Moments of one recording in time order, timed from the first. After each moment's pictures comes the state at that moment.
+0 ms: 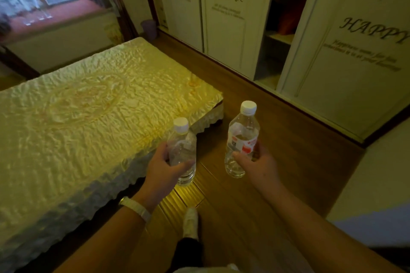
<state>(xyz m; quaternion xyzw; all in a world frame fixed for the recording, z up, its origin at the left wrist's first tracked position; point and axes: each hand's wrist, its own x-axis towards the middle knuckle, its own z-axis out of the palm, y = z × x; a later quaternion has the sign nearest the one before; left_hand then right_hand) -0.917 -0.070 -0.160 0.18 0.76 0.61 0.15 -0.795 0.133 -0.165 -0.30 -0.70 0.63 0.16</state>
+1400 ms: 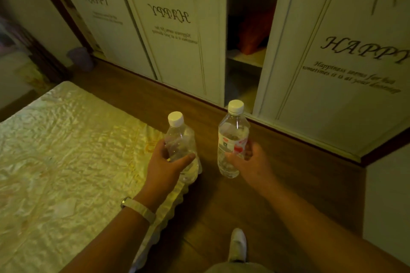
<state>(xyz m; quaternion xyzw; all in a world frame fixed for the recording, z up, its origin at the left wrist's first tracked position) -1.354 0.334 -0.167 0.20 0.73 0.60 0.24 -1.197 0.489 -0.184 -0.42 -0.65 0.61 0.18</state>
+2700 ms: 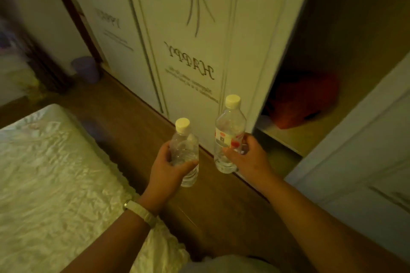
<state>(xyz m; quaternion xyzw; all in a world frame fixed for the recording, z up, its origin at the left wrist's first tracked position) -1.736 0.696 -0.163 0.16 0.72 0.63 0.23 -1.625 0.881 -0.156 -0.34 -0.72 0.58 0.15</state>
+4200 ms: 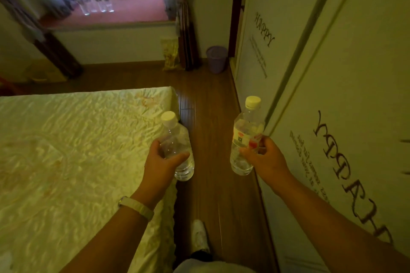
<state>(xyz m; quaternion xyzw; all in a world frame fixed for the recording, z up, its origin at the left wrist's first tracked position) -2.160 0.682 -0.182 -0.19 0.70 0.69 -0.07 -2.199 0.936 -0.184 -0.09 -0.80 0.59 -0.08</state>
